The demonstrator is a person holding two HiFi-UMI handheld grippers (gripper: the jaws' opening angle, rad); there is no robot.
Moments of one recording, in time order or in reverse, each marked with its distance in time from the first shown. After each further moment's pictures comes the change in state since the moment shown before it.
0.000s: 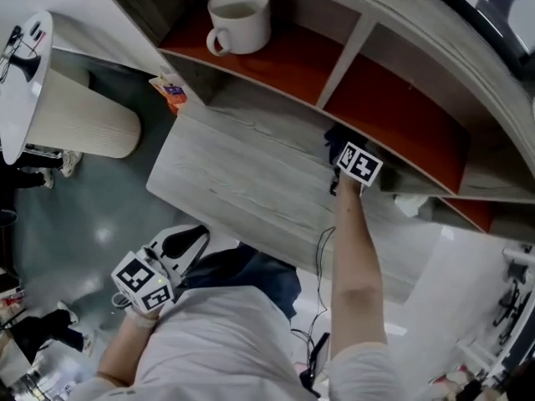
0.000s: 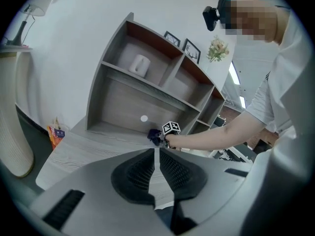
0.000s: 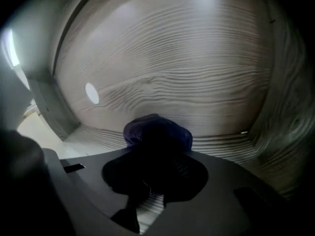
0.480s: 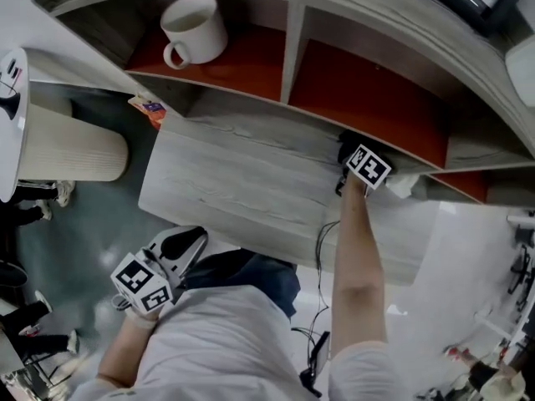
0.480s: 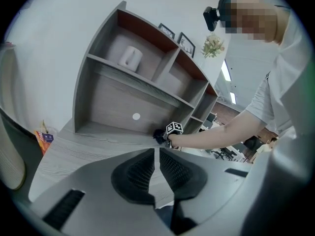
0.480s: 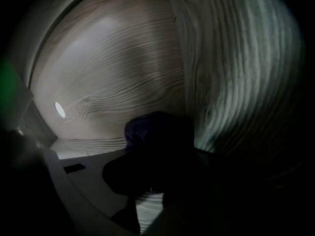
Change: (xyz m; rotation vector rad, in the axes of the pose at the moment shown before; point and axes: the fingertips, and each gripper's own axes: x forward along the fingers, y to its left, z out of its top) left arm 0.023 -0.003 0.009 0.055 0.059 -0.104; right arm -0.043 -0.106 -0.009 0.186 -0.068 -0.236
